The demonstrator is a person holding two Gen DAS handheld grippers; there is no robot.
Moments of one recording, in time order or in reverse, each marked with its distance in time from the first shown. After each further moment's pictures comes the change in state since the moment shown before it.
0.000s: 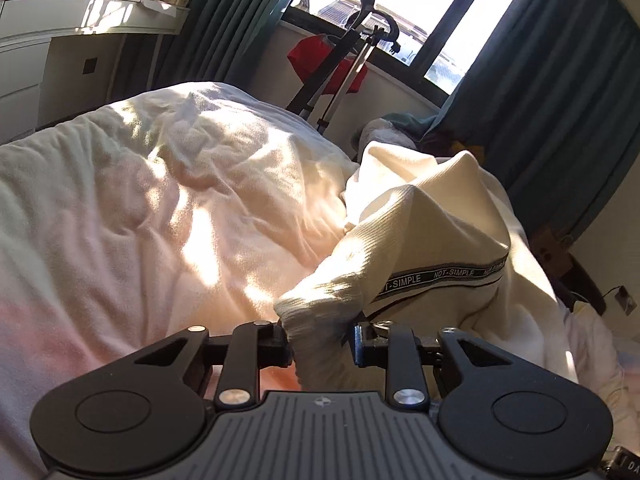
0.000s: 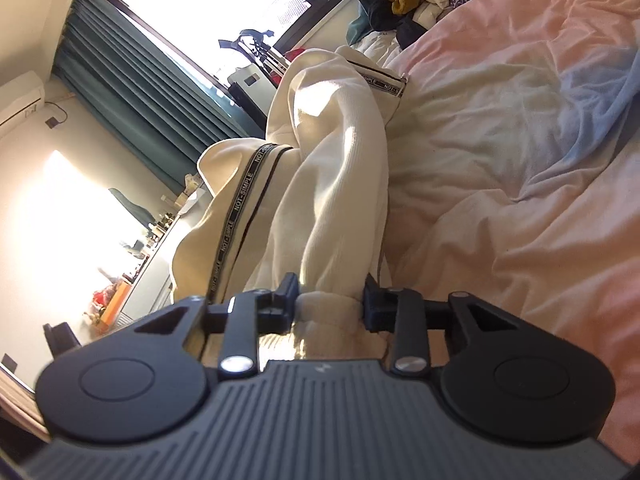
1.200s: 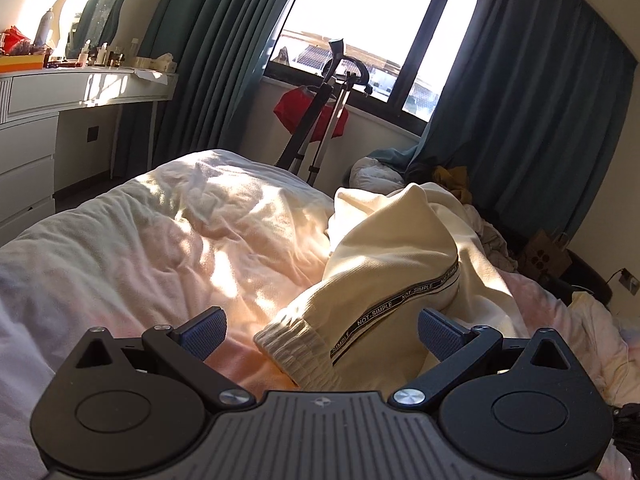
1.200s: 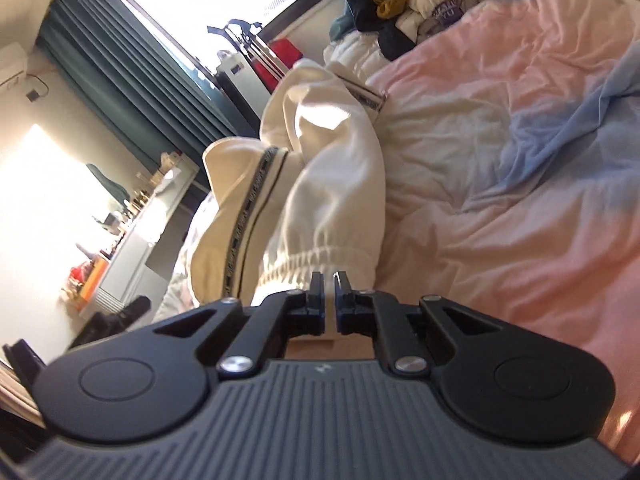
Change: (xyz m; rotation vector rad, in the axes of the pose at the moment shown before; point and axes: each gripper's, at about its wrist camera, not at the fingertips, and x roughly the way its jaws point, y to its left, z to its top) left arm -0.098 -0.037 -0.035 0.132 -0.131 0.054; right arm -0.082 0.034 0.026 -0.070 0.047 -0.104
